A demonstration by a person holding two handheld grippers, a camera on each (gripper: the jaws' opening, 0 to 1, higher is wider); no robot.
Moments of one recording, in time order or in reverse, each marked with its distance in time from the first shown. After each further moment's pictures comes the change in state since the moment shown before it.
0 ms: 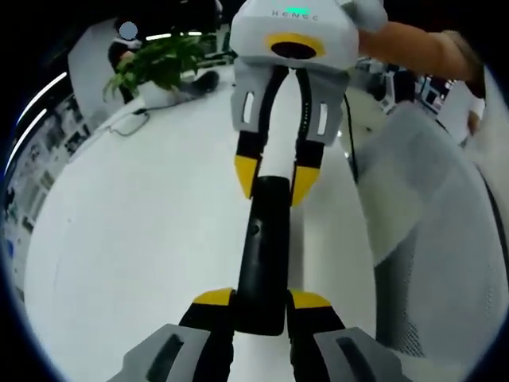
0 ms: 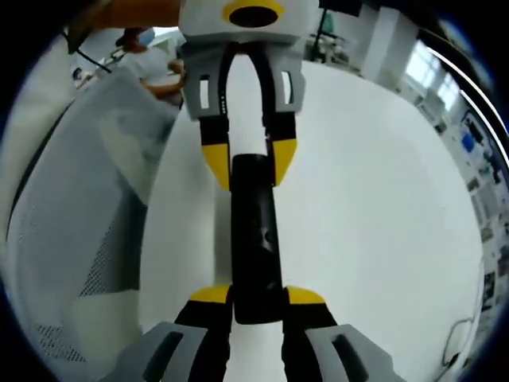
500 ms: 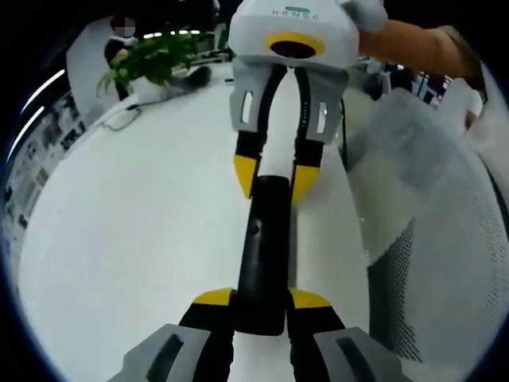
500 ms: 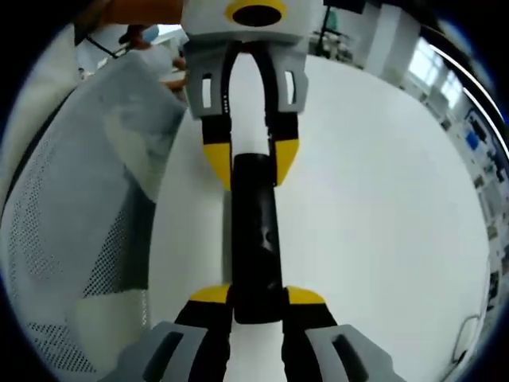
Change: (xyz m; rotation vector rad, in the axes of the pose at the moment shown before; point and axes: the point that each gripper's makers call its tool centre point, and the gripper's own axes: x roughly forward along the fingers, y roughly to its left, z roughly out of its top) left arm 0.017 -0.019 -0.013 -0.011 0.001 -0.024; right arm 0.017 0.019 -0.008 -0.002 0.008 0.026
